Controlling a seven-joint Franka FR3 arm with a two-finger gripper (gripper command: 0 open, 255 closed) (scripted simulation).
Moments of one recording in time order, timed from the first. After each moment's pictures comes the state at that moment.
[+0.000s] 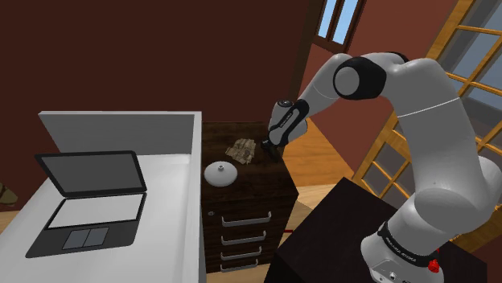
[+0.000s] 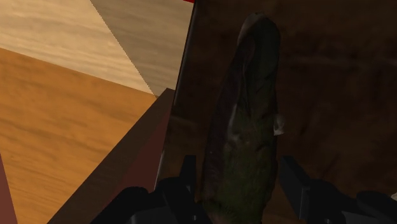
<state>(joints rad) -0.17 0.82 -0.11 -1.89 -0.15 2.92 0.19</state>
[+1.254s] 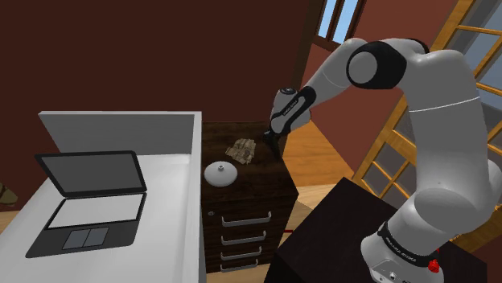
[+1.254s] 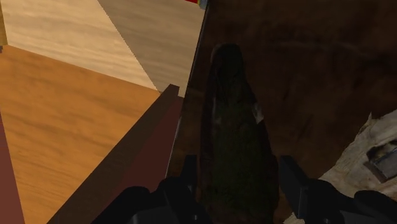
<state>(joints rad) -0.18 0.68 -0.11 -1.95 -0.15 2.84 0.17</state>
